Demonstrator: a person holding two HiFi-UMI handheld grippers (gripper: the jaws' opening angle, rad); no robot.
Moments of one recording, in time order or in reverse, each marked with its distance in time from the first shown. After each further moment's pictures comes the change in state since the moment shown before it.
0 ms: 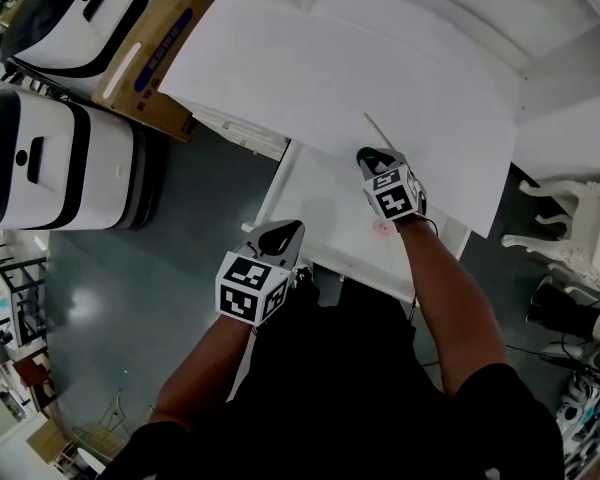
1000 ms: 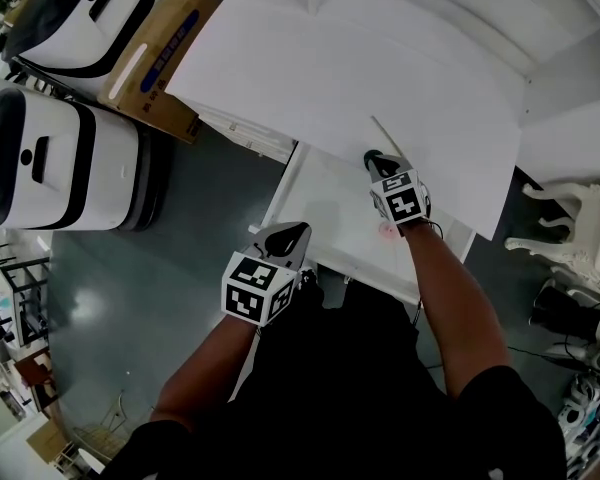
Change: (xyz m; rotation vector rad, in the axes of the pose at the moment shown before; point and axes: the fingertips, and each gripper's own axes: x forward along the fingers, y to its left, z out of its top) left arm -0.002 0.002 -0.001 -0.008 0.003 -0.012; right arm -0.004 0.005 0.004 0.085 -0.030 0.019
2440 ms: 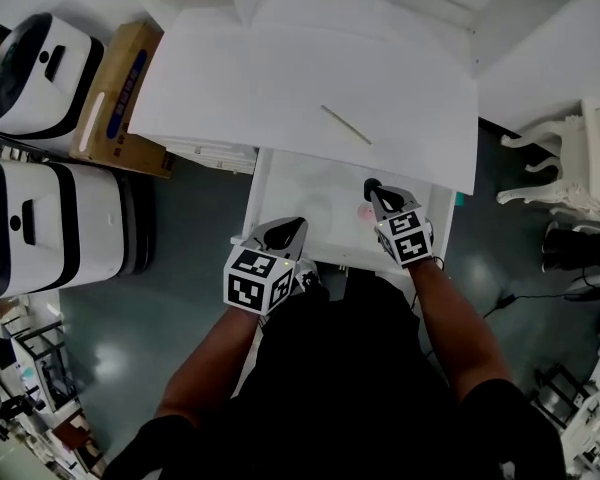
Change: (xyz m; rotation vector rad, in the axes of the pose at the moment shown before) left arm 0.030 -0.035 -0.006 0.121 0.069 -0.144; right arm -0.109 0.017 -0.087 0.187 -0.052 -0.130
